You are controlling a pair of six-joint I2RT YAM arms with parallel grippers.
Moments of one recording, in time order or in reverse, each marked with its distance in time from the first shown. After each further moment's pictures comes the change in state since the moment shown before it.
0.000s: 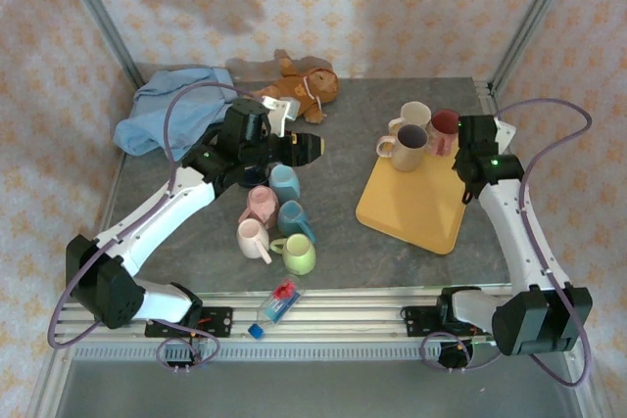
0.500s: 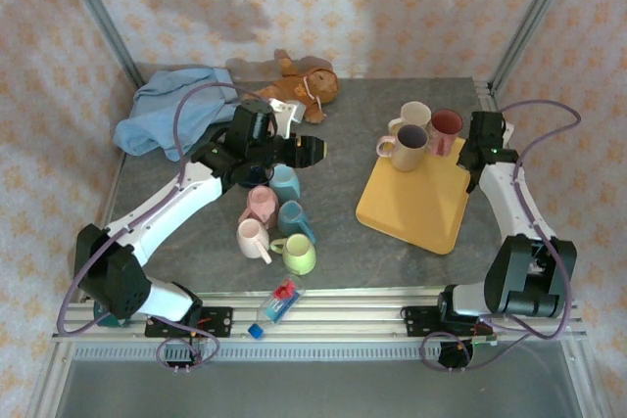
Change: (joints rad) left arm -0.002 0.061 0.008 -0.011 0.004 0.034; right arm -0.153 0.202 -0.059 0.277 -0.147 -0.140
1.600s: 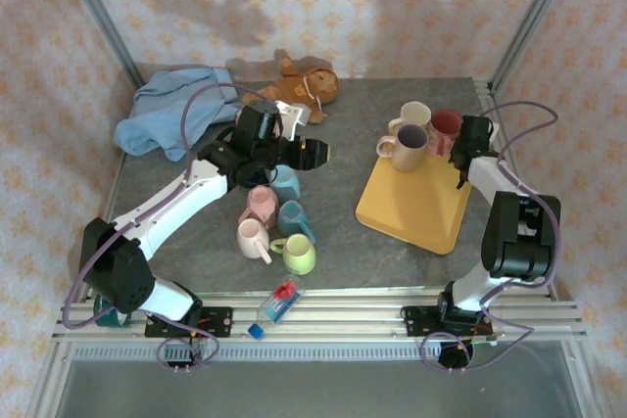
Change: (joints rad) left arm -0.011 0.032 0.011 -0.013 -0.001 0.025; right arm -0.007 0.224 -0.066 0.347 -0.014 -0.070
